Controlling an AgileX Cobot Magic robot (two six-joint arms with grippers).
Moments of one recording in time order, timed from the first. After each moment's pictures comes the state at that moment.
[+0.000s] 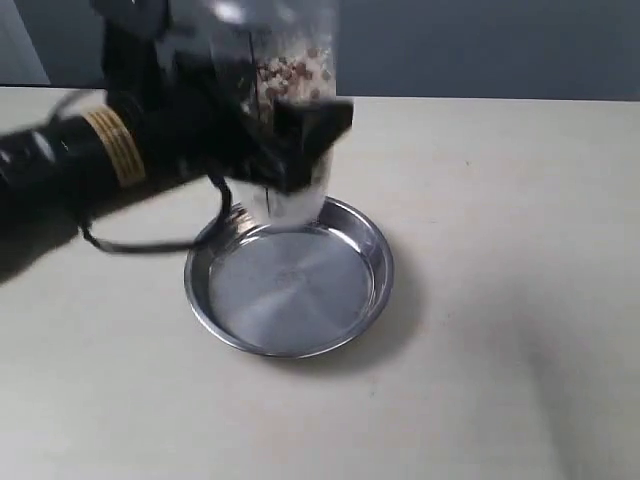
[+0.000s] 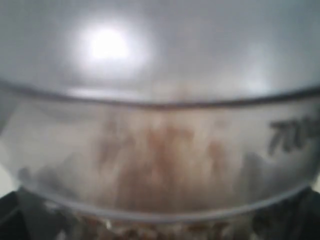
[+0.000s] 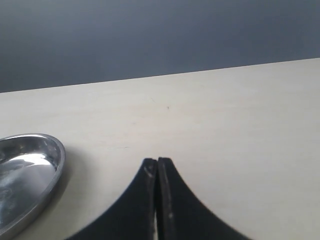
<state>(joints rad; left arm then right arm) -0.51 1.44 -0.66 0.35 -0.50 -0.44 0.12 0.05 0.00 0.06 0.25 0.12</state>
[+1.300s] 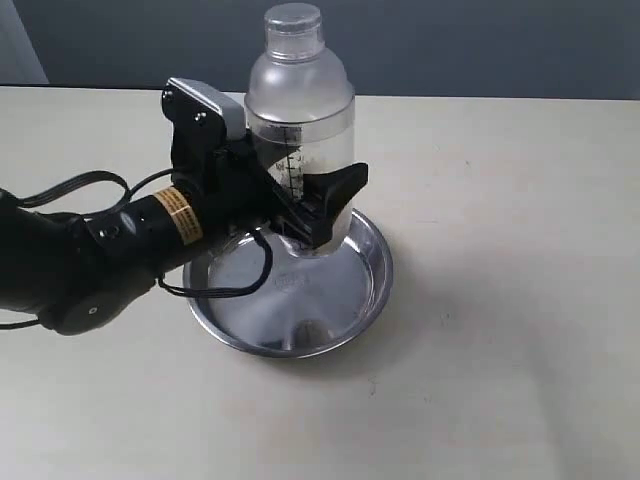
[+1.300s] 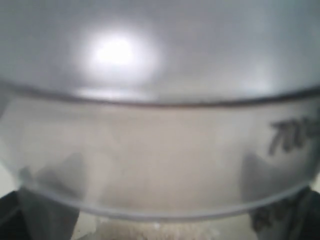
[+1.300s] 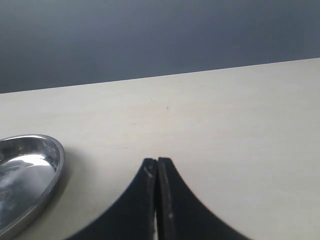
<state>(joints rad) -0.49 1.76 -0.63 0.26 -1.01 -0.29 0.12 0.05 0.00 0.06 0.25 0.12</state>
